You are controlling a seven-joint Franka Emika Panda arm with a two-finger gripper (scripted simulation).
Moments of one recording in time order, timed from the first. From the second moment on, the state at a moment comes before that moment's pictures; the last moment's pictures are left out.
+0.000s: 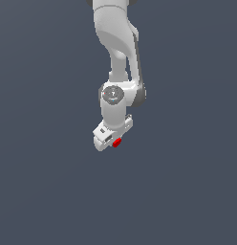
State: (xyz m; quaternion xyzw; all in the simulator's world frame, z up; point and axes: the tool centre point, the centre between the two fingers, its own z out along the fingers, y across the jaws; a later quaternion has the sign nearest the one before) arm -0.003 -0.017 0.078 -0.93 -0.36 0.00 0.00
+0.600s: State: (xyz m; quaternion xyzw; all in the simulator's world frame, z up) arm 0.045 0.027 0.187 -0.93 -0.36 0.00 0.00
